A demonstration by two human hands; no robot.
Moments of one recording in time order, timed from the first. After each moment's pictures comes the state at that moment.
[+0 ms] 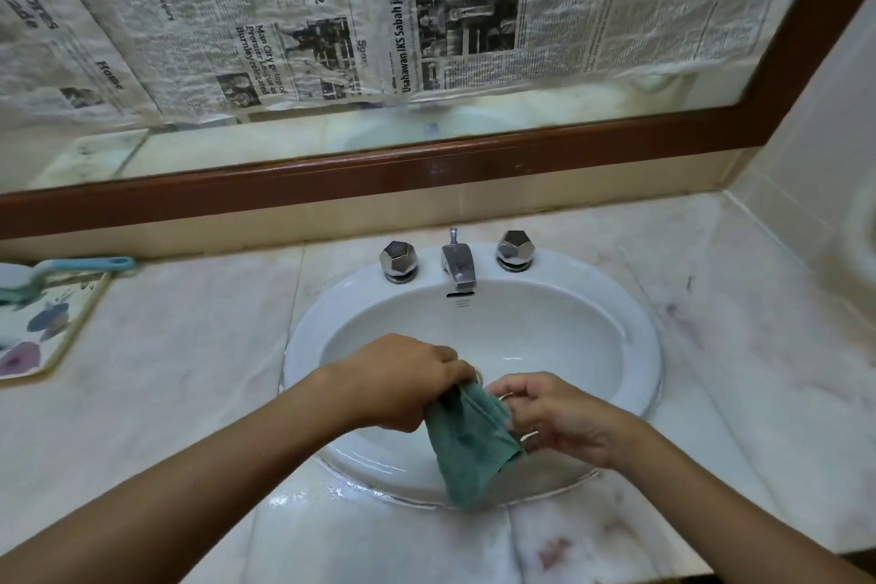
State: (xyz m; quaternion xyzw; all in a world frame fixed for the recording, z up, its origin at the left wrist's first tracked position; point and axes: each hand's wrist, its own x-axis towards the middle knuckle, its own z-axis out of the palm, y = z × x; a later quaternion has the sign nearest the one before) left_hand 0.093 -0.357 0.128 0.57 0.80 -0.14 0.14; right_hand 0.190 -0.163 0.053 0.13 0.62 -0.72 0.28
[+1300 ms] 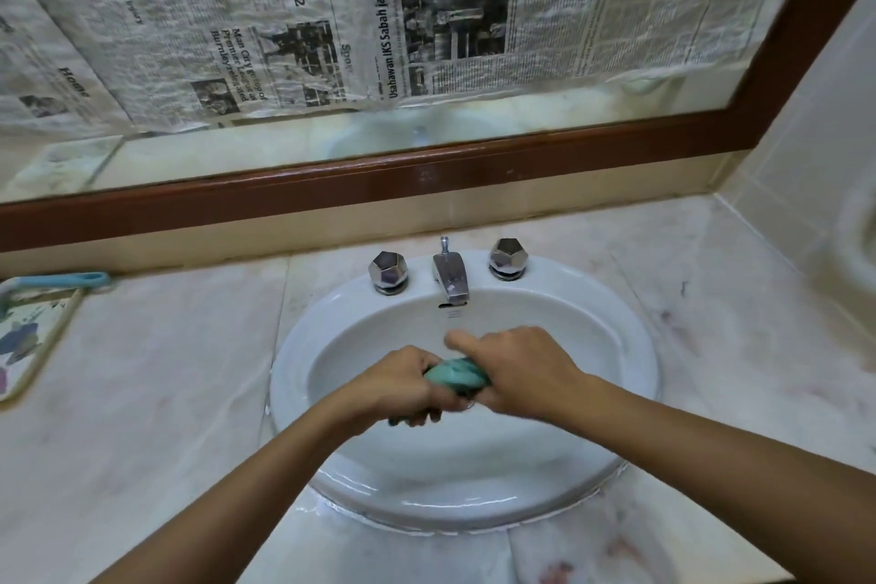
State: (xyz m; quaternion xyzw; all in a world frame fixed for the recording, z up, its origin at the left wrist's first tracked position) left_hand 0.077 -0.347 0.101 0.18 0.83 0.35 0.40; right_hand 0.132 -0.171 0.072 -0.14 0.98 -0.07 -0.10
